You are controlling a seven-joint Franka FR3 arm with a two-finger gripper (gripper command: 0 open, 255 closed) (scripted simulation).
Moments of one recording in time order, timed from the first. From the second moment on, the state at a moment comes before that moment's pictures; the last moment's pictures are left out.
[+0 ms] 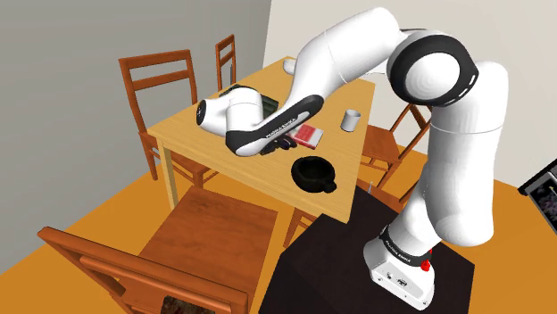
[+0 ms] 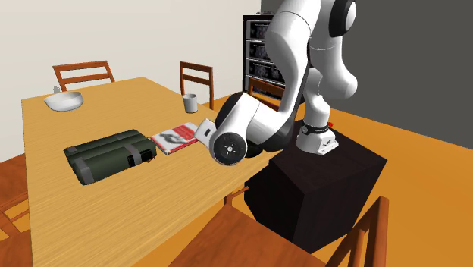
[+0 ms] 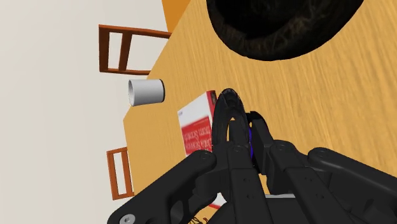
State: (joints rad) arm 0.36 0.46 0.06 -1.87 -0.75 1.50 0.86
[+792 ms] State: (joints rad) arm 0.37 0.36 0.06 -1.85 -0.75 1.41 0.78
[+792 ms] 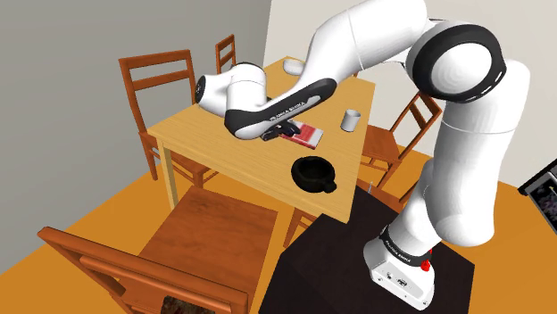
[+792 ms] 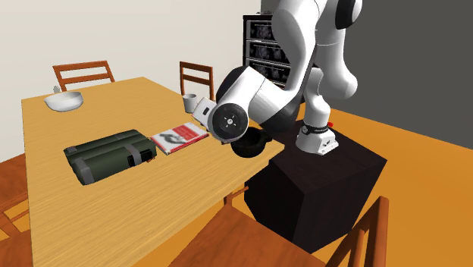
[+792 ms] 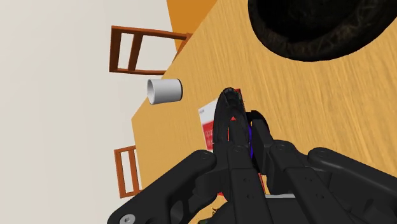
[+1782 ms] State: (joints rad) arm 0.42 -0.07 0.13 -2.32 -0.63 1.39 0.88
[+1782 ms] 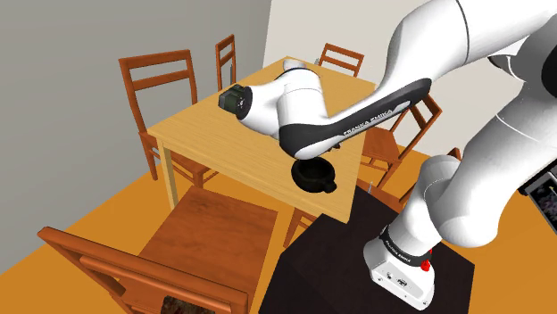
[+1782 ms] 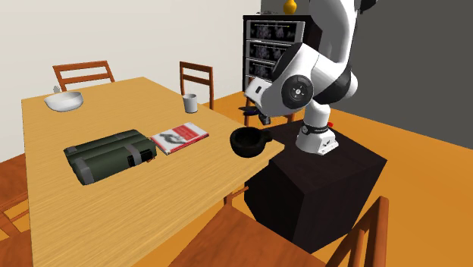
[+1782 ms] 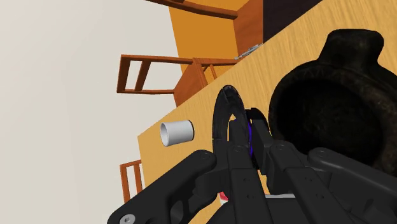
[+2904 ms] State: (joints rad) arm 0.42 0.07 0.13 -2.39 -0.63 1.55 1.01
